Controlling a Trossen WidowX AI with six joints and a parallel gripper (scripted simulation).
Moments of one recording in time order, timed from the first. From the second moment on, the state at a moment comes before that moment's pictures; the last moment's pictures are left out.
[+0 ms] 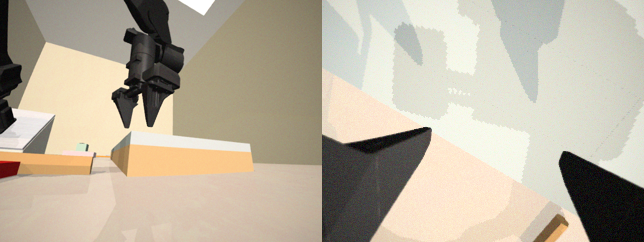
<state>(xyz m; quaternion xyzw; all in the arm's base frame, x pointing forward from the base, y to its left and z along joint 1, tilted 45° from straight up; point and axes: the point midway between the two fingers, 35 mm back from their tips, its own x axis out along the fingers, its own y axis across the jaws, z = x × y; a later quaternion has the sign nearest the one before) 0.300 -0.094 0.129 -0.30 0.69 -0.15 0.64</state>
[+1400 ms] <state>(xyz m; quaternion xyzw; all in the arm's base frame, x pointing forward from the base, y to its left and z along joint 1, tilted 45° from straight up) 0.212 -0.198 0.179 -0.22 0.68 -0.32 0.62</state>
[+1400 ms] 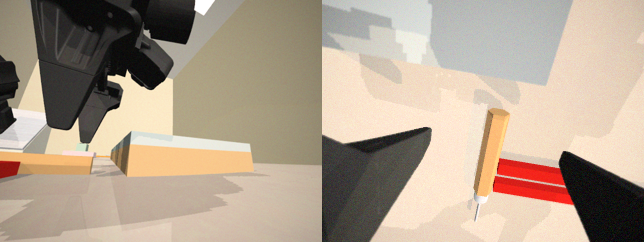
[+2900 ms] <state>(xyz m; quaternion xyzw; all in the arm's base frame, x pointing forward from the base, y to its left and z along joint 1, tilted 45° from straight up) 0.213 -0.199 0.175 -0.22 0.68 -0.32 0.62</state>
